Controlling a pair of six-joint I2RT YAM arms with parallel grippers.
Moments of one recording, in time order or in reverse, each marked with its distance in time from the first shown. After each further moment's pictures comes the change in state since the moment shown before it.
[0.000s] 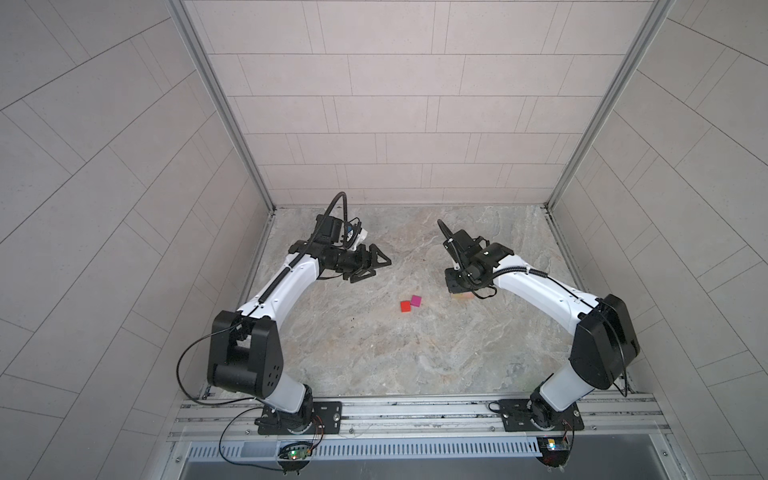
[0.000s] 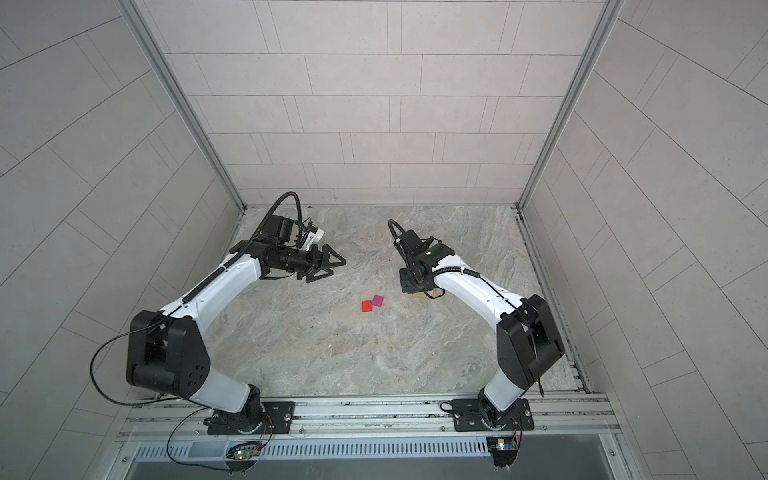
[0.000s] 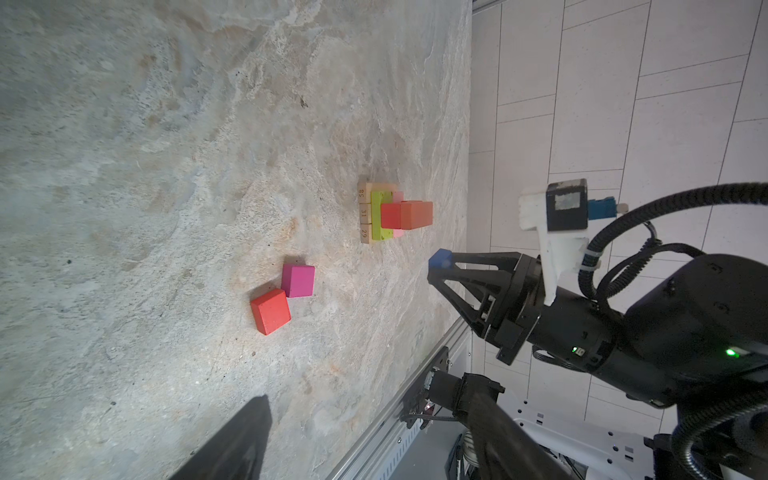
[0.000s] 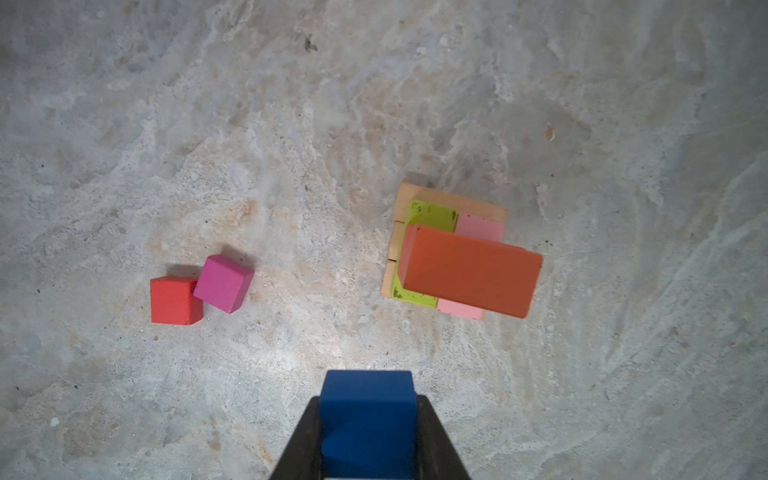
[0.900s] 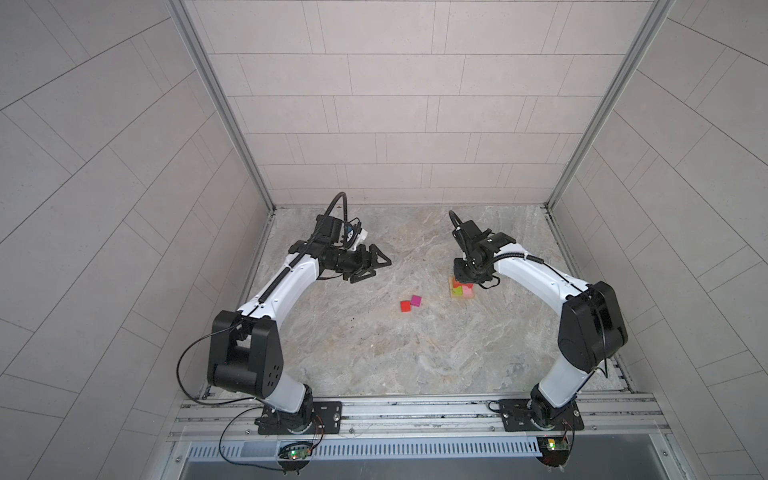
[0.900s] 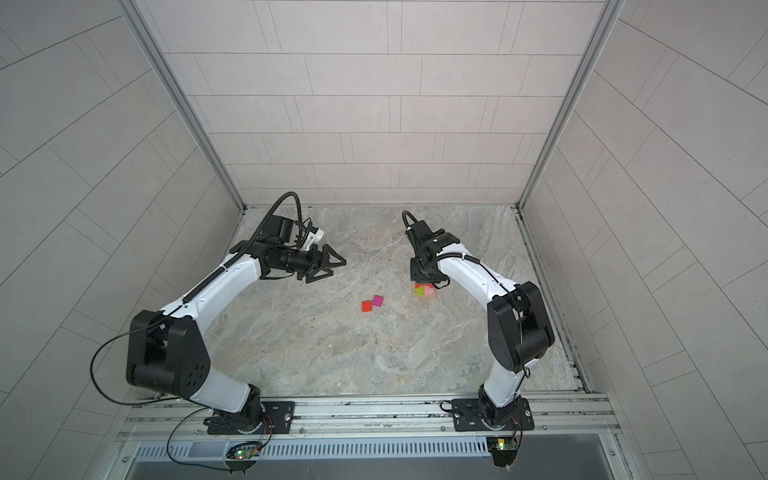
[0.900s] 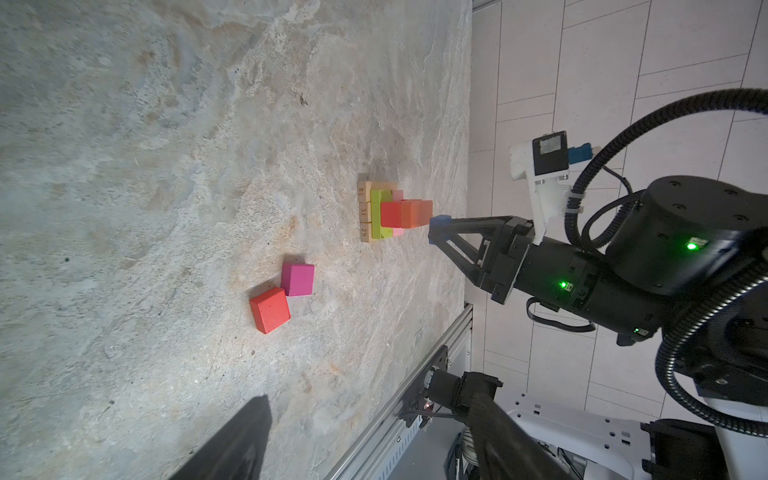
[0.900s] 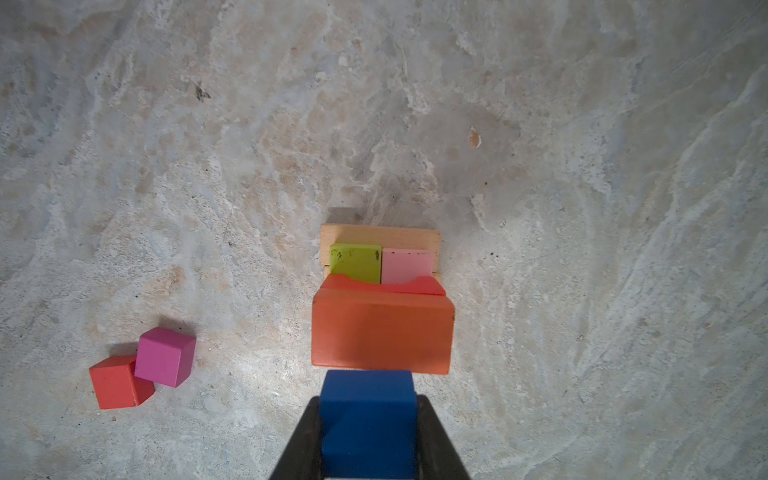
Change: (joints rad) left arm 0.002 0.000 -0.002 0.000 0.004 0.000; right arm -0.108 0.104 0.061 -0.013 -0.001 0.042
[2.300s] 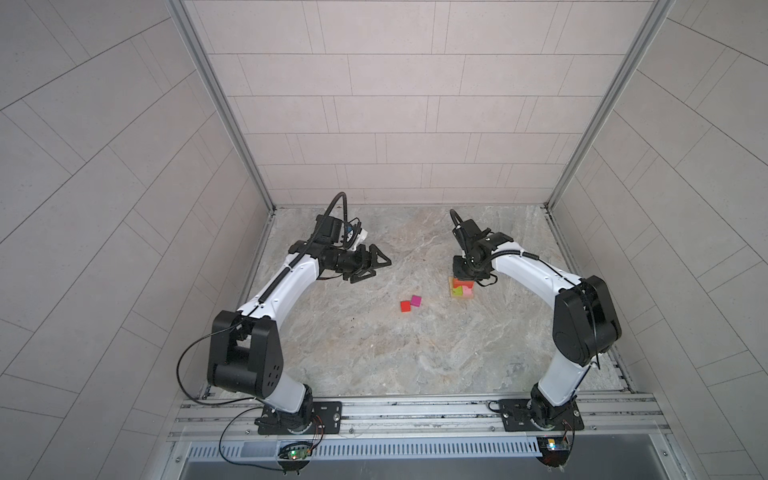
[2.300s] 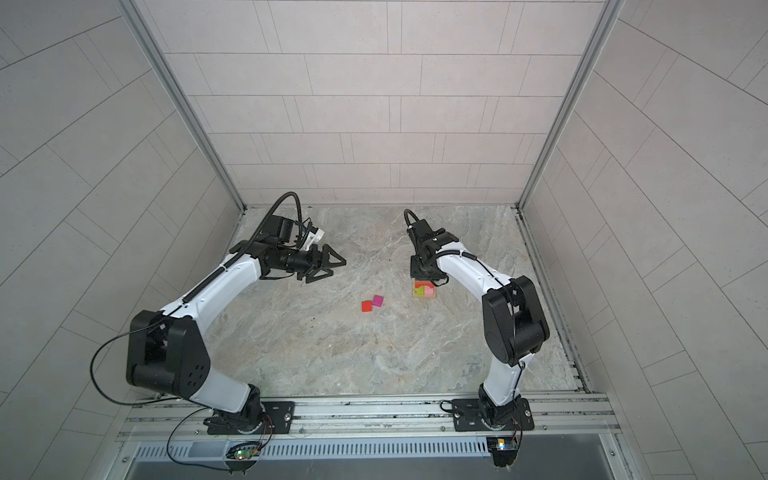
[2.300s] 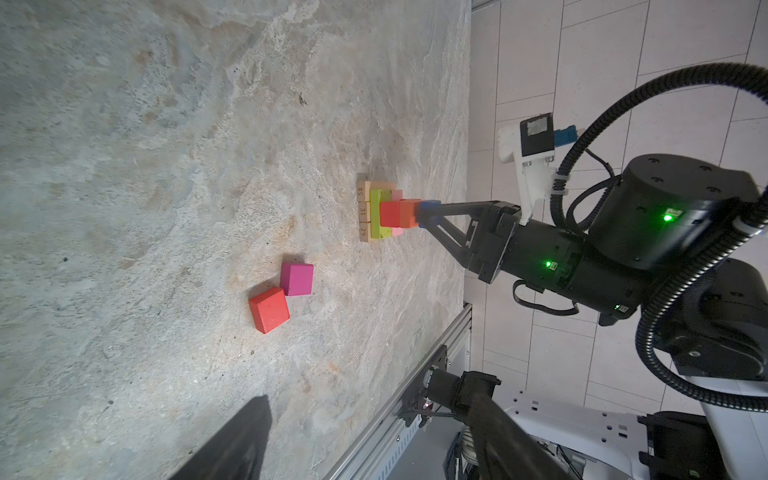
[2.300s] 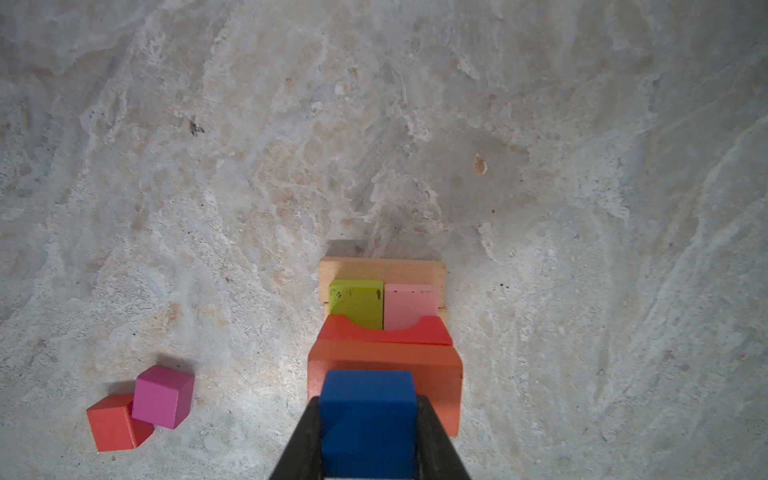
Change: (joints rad) left arm 0.007 0.000 0.000 0.000 0.003 0.000; right arm -0.025 0.041 0.001 0.070 -0.013 0.006
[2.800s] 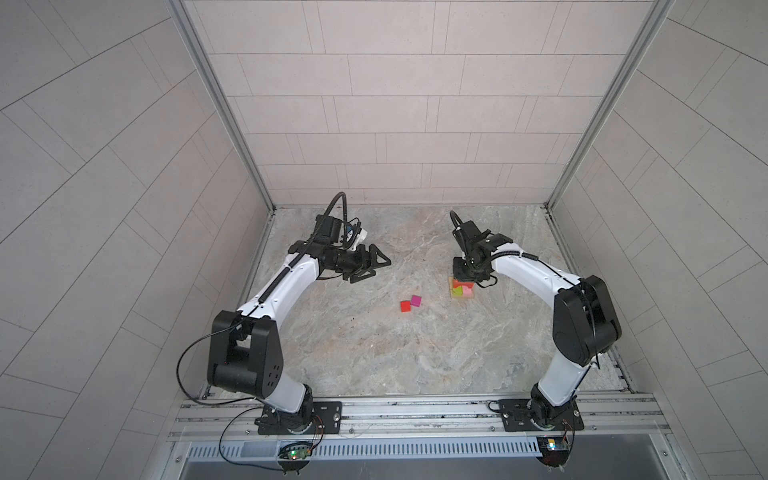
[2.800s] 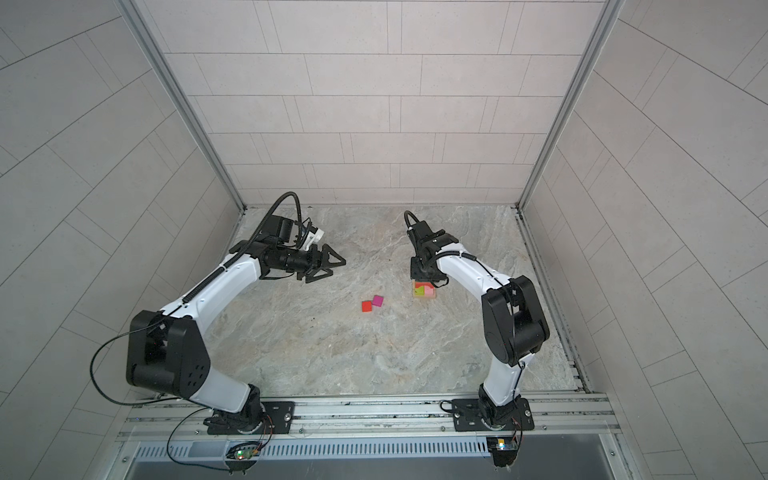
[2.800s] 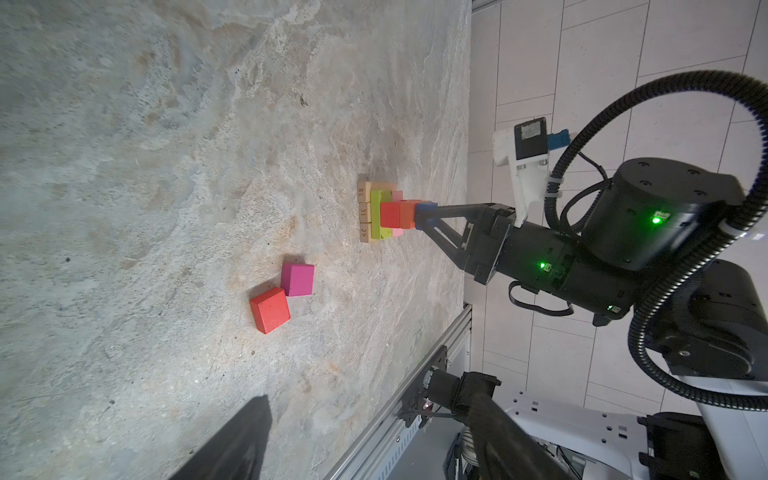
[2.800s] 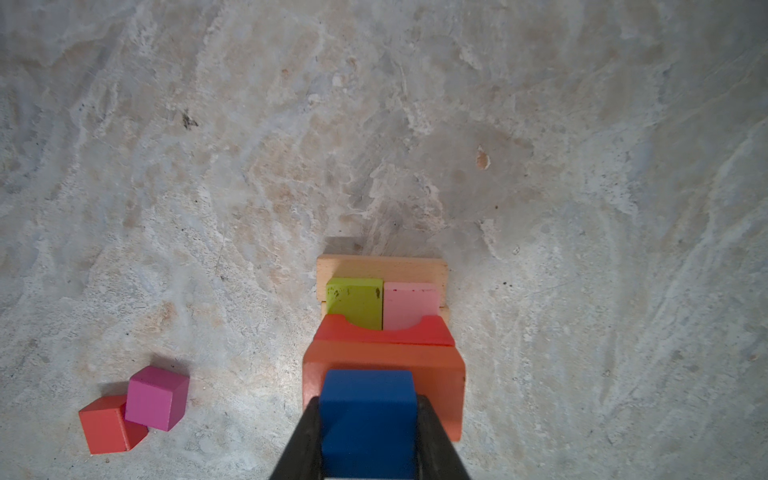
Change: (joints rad) left arm 0.003 0.000 0.000 0.000 0.000 0.000; right arm 0.000 0.000 -0.018 0.014 -0.003 0.000
